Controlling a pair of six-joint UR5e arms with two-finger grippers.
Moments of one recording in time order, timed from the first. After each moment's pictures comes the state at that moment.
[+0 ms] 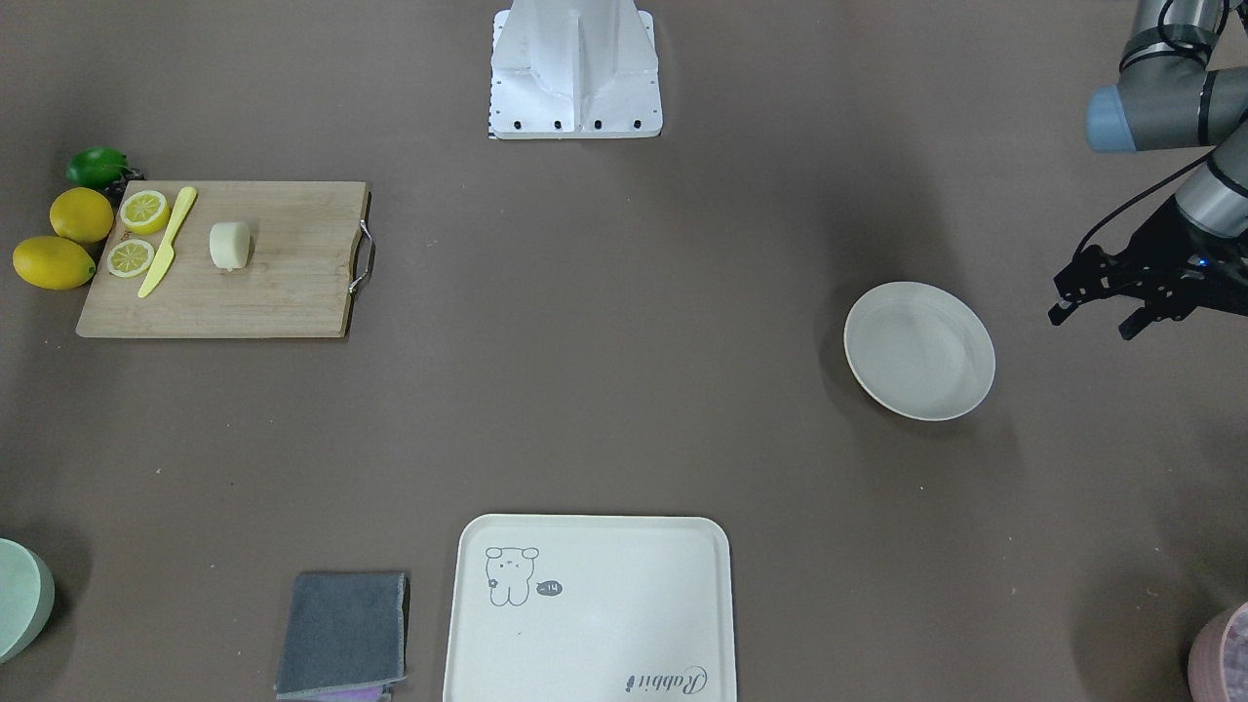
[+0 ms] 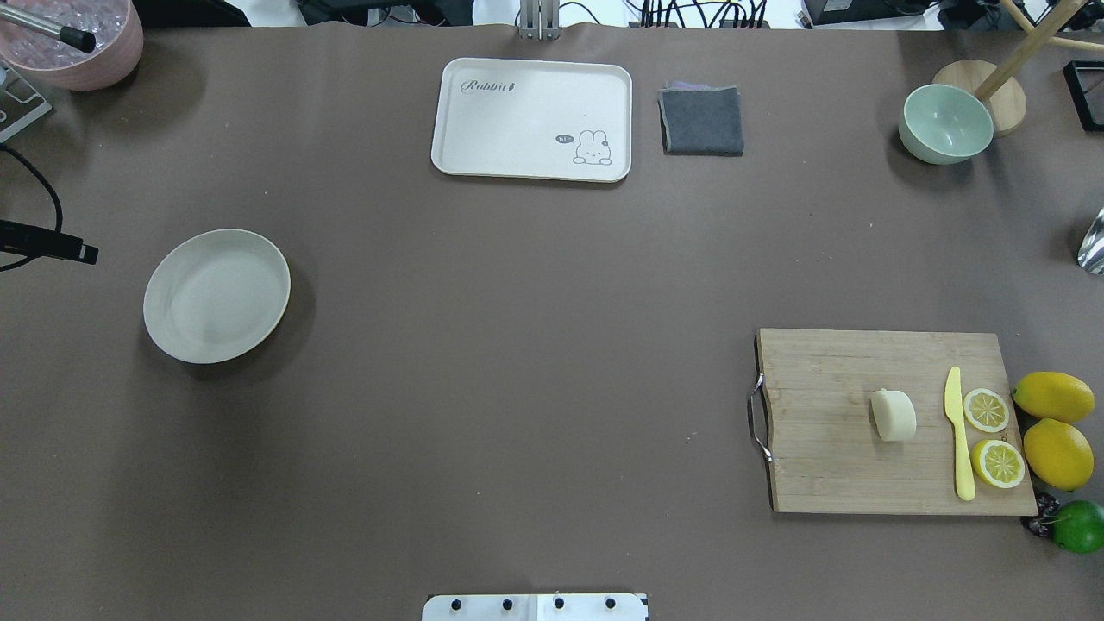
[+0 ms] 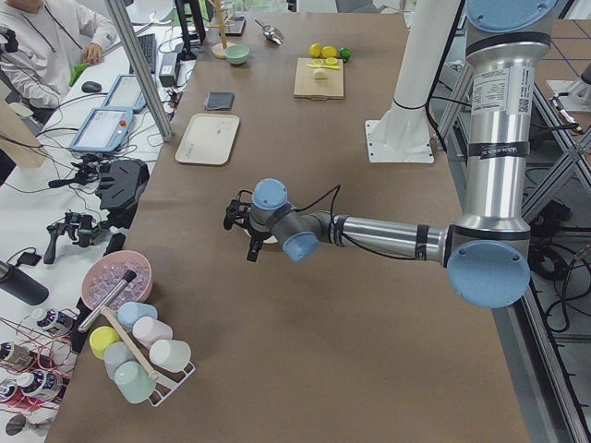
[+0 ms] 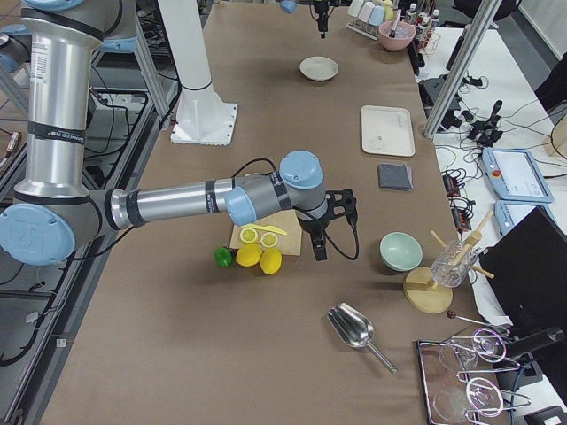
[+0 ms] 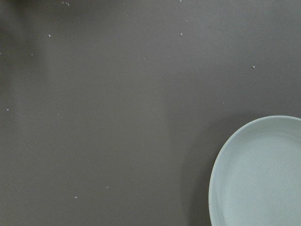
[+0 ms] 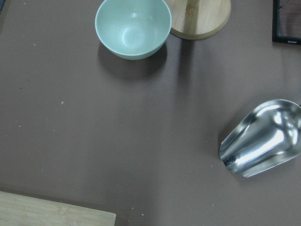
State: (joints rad) left arm -1.09 -1.58 -1.58 -2.35 -2.20 -0.67; right arm 1.46 -1.71 1.88 -1.31 2.32 0.25
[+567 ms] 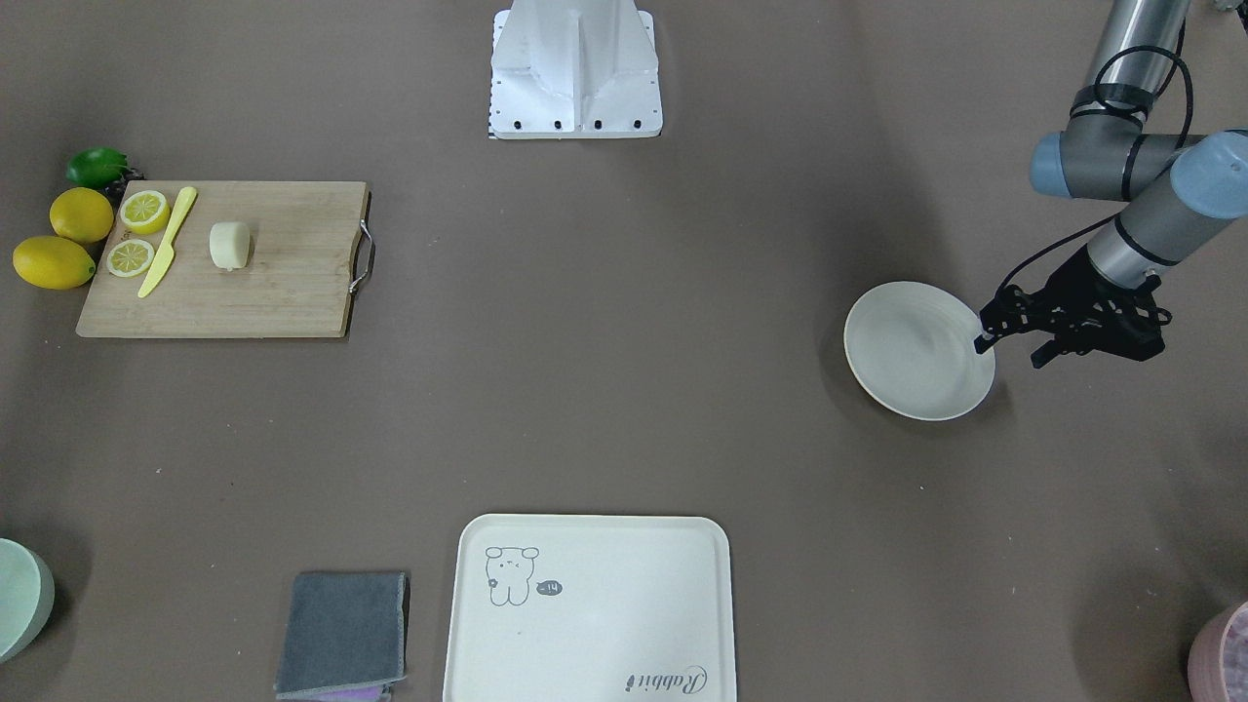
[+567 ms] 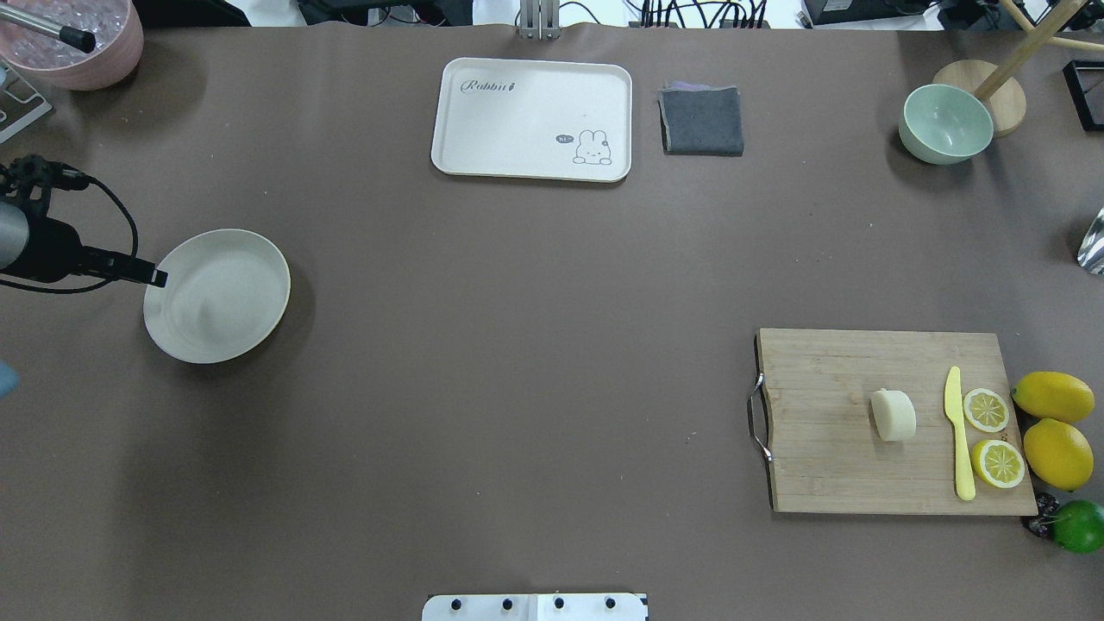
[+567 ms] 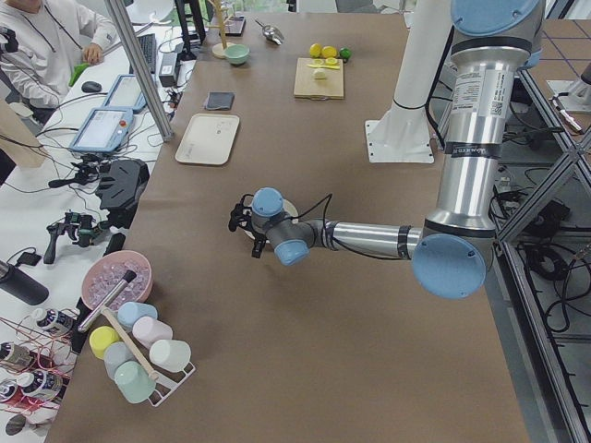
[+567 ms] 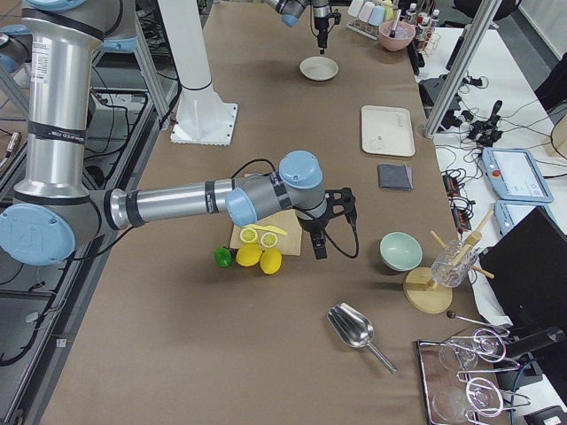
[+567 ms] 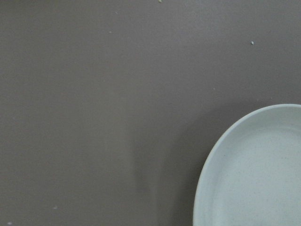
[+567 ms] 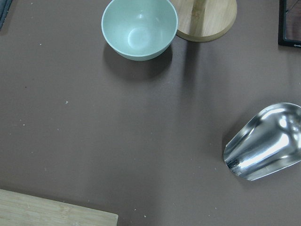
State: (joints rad) left arm -0.97 -1.65 -1.44 -2.50 -2.20 -0.79; right arm 1.45 -1.72 1.88 -1.28 2.32 0.25
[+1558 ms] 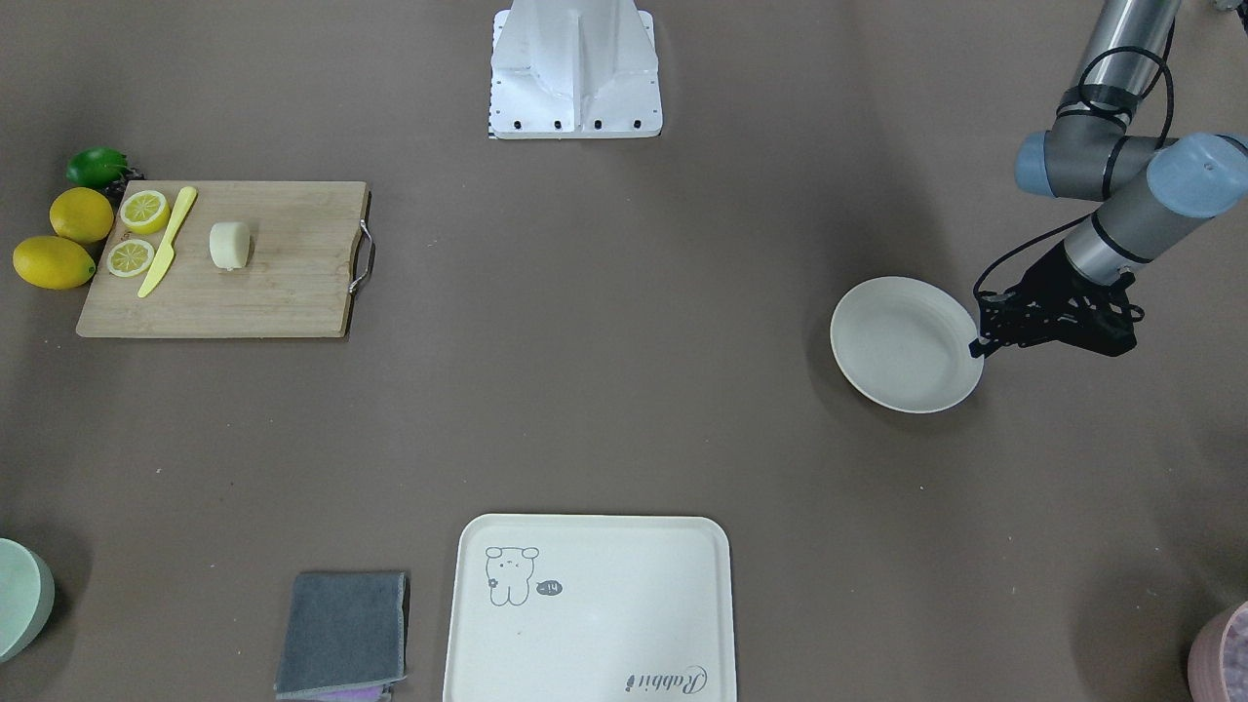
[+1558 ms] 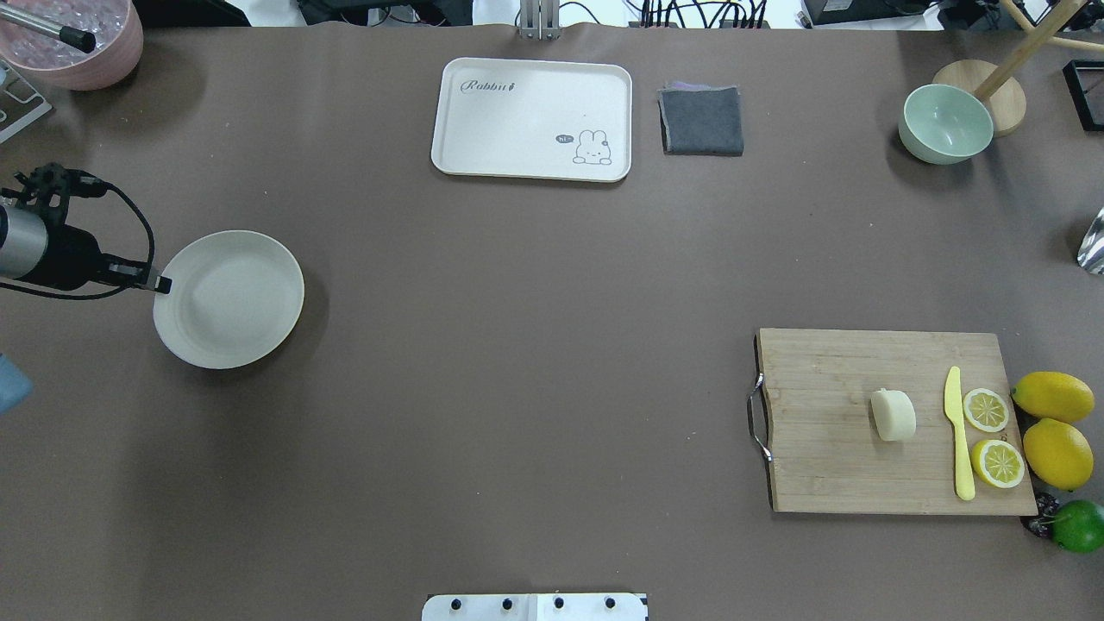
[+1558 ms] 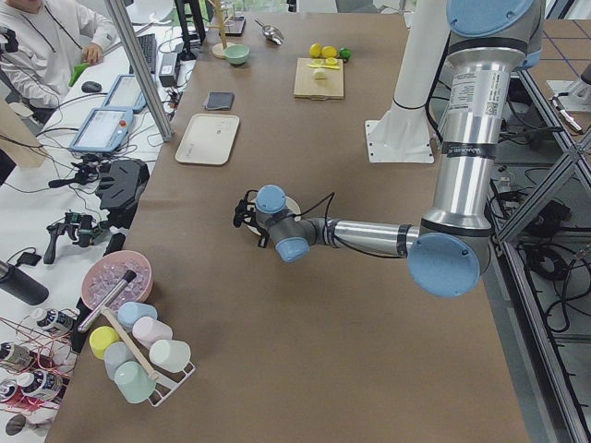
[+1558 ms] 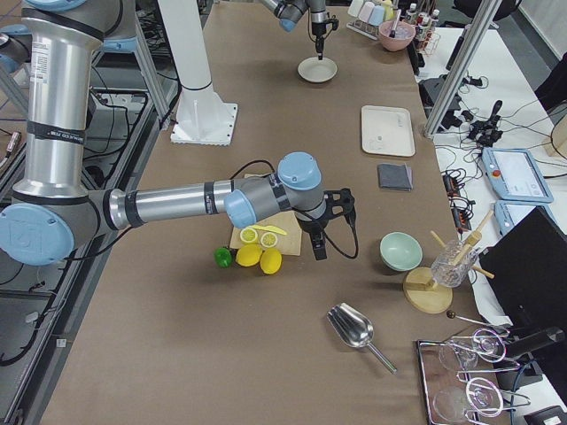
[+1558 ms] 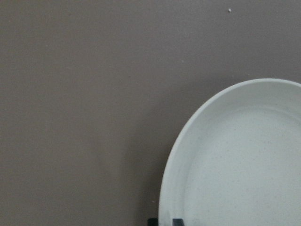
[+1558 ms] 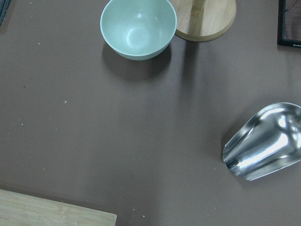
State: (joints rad) left arm -0.95 -1.66 -1.47 -2.52 -2.21 -0.87; right arm 1.45 -1.72 1.87 -1.27 2.32 0.25
